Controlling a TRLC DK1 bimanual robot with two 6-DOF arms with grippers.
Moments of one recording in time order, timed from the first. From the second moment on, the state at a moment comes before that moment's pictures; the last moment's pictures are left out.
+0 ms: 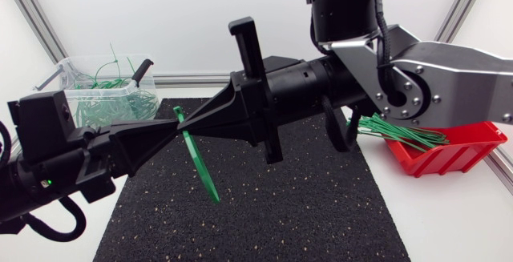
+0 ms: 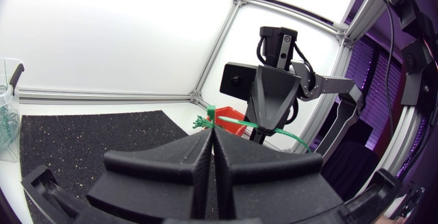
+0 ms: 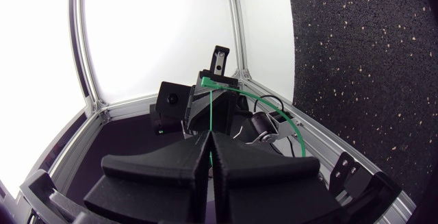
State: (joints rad) left arm -0.38 0.75 0.42 0.28 0.64 -0.40; right arm 0.70 1.48 1.07 0.02 -1.03 1.43
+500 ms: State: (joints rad) left arm -0.38 0.75 0.42 0.28 0.64 -0.40; right arm 0.70 1.48 1.07 0.02 -1.03 1.43
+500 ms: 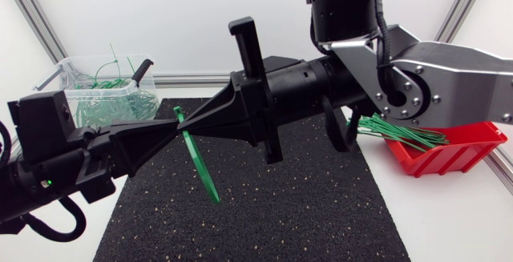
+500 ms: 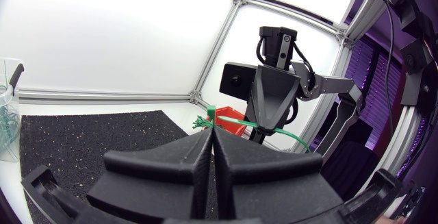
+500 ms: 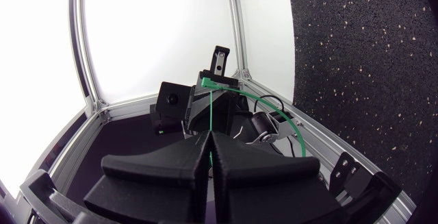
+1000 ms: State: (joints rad) left arm -0.39 0.75 0.42 0.28 0.64 -0.40; right arm 0.70 1.48 1.07 0.02 -1.03 1.43
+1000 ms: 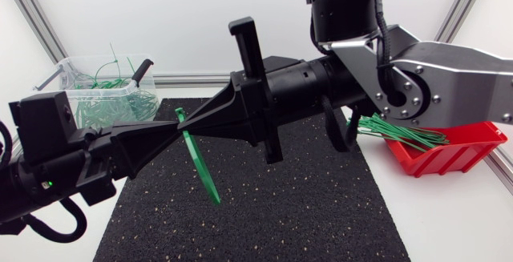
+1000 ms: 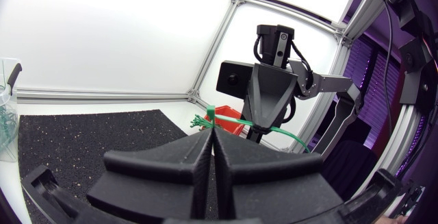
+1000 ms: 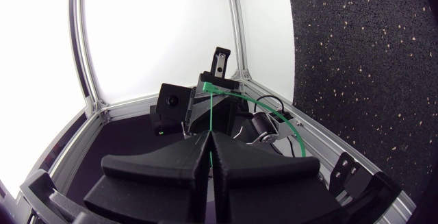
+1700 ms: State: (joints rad) left arm -0.38 0.79 0.42 0.30 0.64 -0.40; right arm 0.69 1.48 1.07 0.04 -1.02 1.43
